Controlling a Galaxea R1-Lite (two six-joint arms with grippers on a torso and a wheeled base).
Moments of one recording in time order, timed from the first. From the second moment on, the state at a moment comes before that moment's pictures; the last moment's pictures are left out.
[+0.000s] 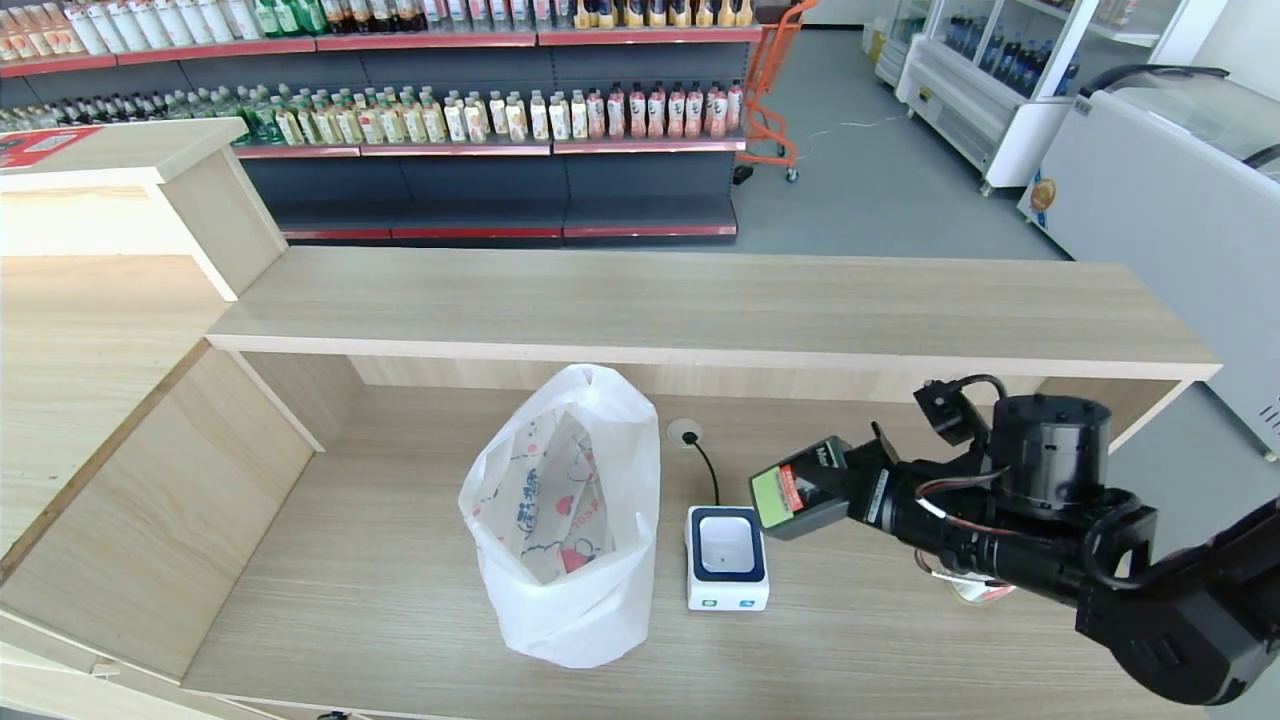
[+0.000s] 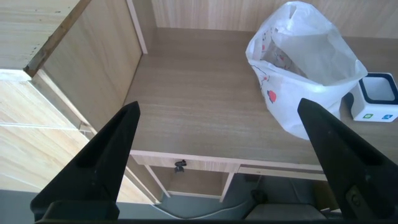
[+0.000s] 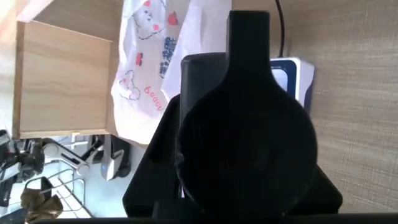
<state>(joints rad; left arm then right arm) 0.00 0.00 0.00 0.00 0.02 0.01 0.41 1.86 -0.53 -1.04 0.23 0.59</state>
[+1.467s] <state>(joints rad) 0.00 0.00 0.00 0.00 0.02 0.01 0.52 2.25 -0.76 -1.04 0.03 0.38</state>
